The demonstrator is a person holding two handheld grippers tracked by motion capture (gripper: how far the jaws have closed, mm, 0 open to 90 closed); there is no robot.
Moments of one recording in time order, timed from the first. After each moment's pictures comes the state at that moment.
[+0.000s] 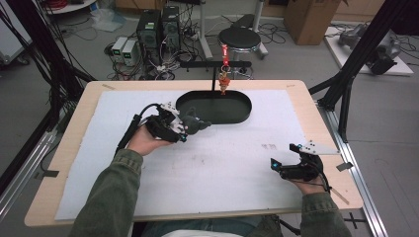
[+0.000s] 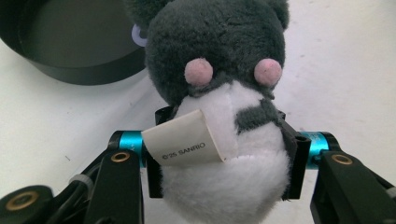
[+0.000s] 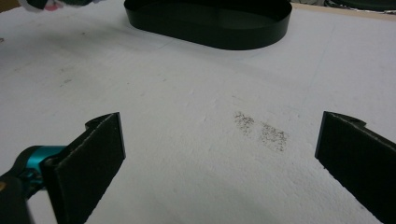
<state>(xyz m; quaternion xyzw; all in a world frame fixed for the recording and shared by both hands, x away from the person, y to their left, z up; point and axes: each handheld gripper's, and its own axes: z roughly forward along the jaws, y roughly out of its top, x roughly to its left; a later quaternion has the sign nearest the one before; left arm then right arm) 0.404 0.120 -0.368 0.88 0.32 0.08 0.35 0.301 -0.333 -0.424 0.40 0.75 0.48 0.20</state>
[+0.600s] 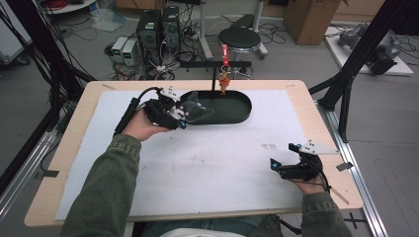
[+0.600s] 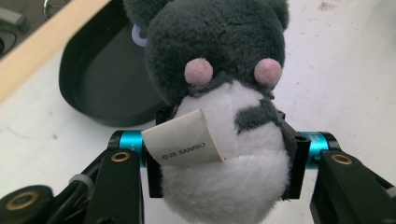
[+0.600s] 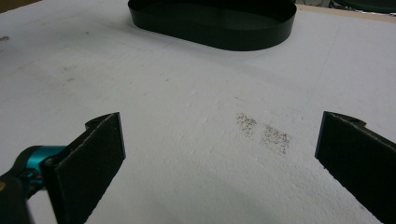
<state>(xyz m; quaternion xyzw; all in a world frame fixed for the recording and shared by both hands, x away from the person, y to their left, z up) 0.414 0.112 -0.318 0.89 0.26 0.14 0.35 0.302 -0.333 -0.425 0.39 0.75 0.48 0.20</state>
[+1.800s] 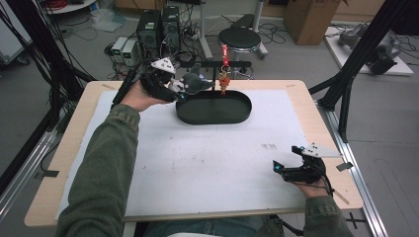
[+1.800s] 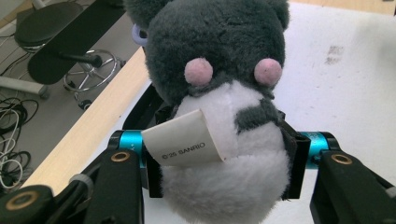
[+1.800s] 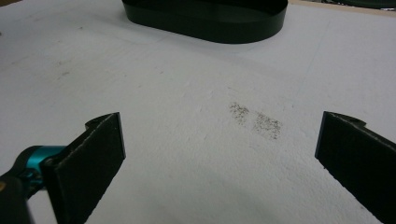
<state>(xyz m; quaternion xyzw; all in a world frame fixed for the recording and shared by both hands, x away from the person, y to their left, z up) 0.473 0.125 -0.282 0.88 0.19 0.16 0.40 0.296 -0.340 -0.428 0.40 0.75 0.48 0.21</state>
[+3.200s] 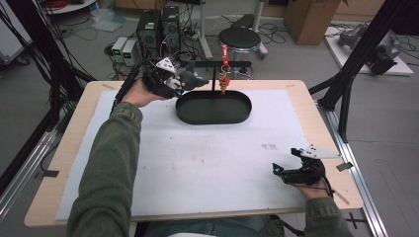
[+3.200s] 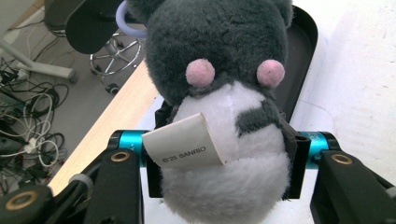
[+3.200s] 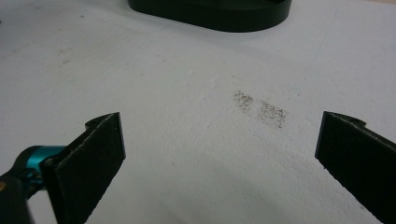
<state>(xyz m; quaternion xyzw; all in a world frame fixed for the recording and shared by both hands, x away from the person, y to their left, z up) 0.506 0.135 -0.304 0.88 0.21 0.20 0.37 0.294 -0.340 -0.432 0.40 0.76 0.47 0.20</state>
